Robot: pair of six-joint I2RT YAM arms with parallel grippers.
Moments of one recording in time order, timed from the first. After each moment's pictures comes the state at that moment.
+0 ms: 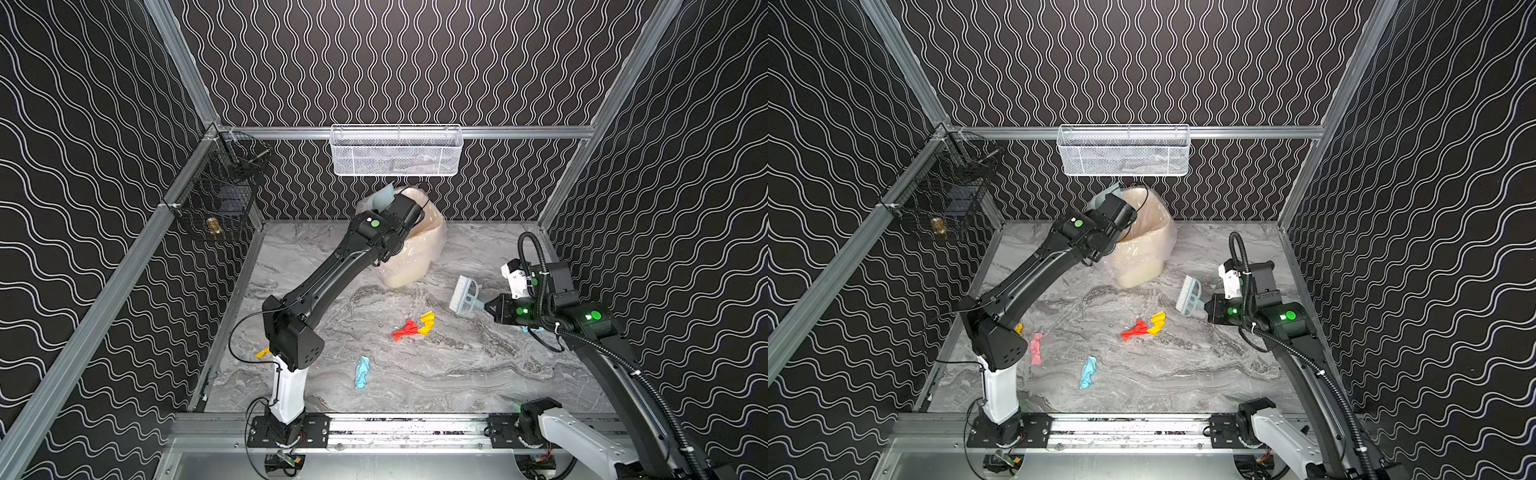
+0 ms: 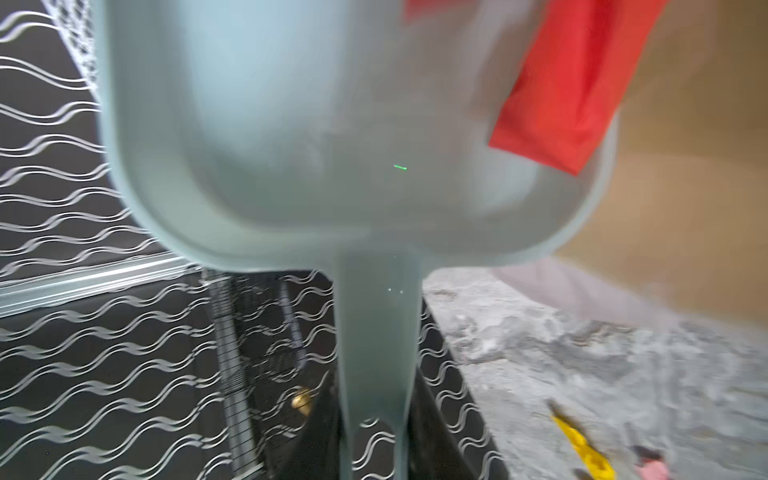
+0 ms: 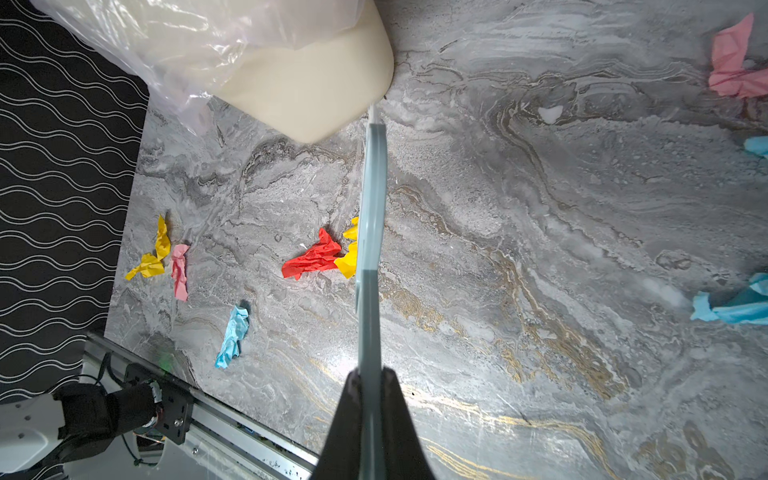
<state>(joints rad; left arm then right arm) -0.69 1.95 2.13 -1.15 -1.02 0.63 0.26 0.96 1.06 -0.97 -0.30 0.32</state>
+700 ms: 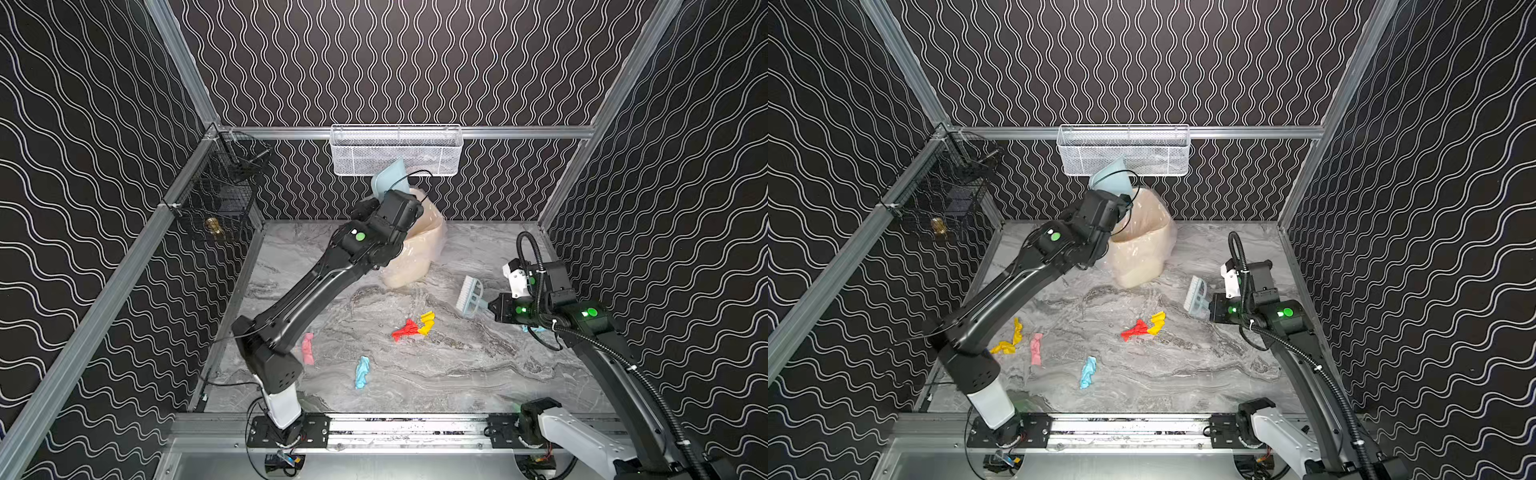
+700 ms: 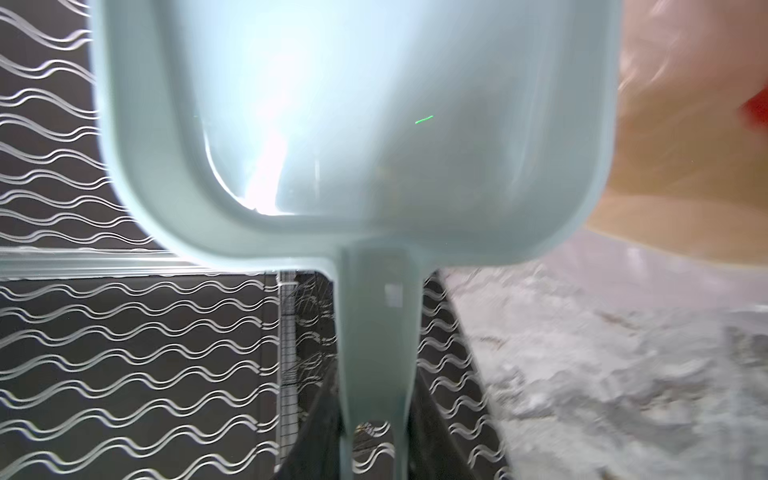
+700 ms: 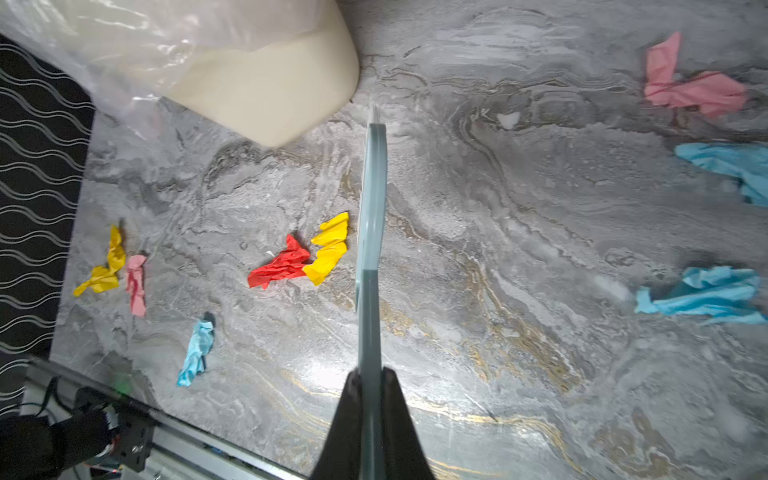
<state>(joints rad) -0.79 1.72 2.02 -0.92 -1.03 0.69 0.25 0.99 1.07 -0.99 -0.19 0.30</state>
